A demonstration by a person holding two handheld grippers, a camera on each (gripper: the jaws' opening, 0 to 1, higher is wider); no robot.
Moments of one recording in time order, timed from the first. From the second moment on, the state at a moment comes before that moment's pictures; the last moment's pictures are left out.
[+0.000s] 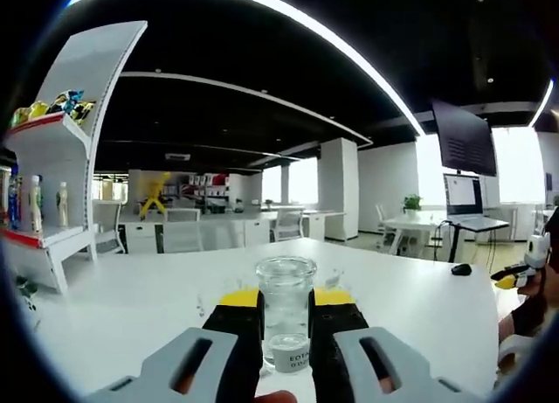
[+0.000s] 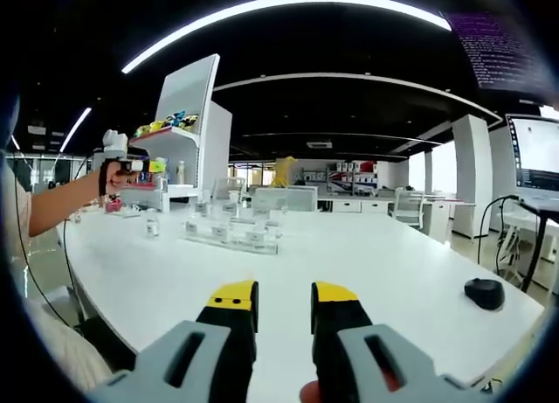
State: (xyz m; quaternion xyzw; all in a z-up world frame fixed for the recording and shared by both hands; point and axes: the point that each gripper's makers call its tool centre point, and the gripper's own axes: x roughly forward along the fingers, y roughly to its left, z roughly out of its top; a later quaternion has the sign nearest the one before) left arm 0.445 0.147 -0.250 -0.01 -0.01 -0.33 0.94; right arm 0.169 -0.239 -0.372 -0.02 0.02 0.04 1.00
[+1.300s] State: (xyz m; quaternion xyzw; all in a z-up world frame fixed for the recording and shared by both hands) left arm 0.493 0.086 -0.233 0.00 -0.02 -0.35 0.94; right arm 0.184 -0.245 -0.374 0.00 0.03 0.05 1.00
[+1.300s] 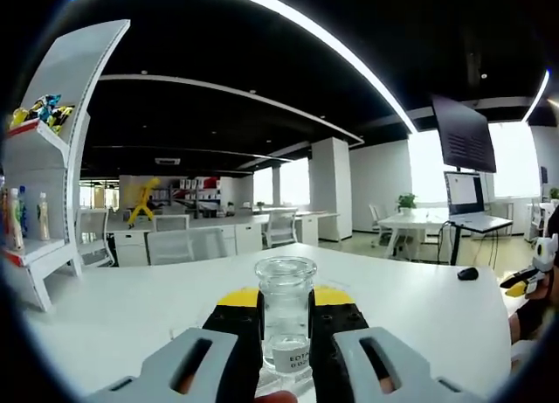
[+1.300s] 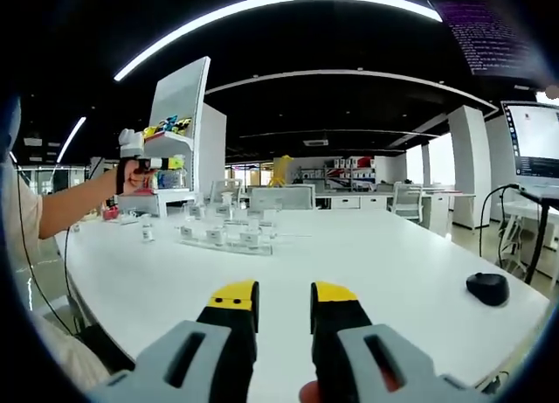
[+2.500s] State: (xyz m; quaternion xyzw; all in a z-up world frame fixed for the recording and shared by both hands) left arm 0.535 0.002 -0.218 0.02 -0.04 -0.38 0.93; right arm 0.200 -0.244 -0.377 0.00 0.04 0.05 1.00
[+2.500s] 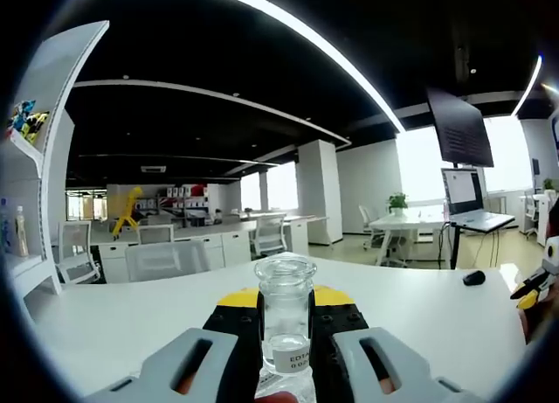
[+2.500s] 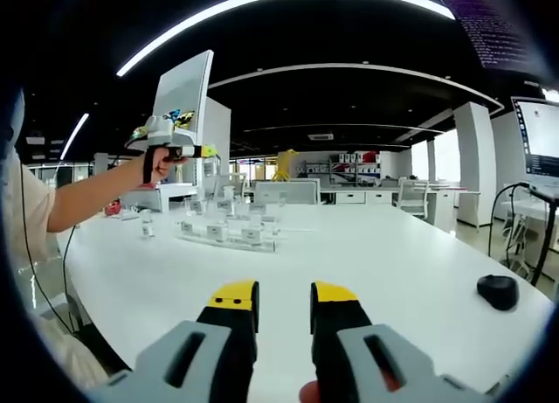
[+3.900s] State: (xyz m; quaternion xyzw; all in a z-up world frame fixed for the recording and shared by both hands) left arm 0.555 -0.043 -0.239 0.02 -0.05 -0.38 0.93; right arm 0.199 -0.256 -0.386 0.02 0.04 0.05 1.00
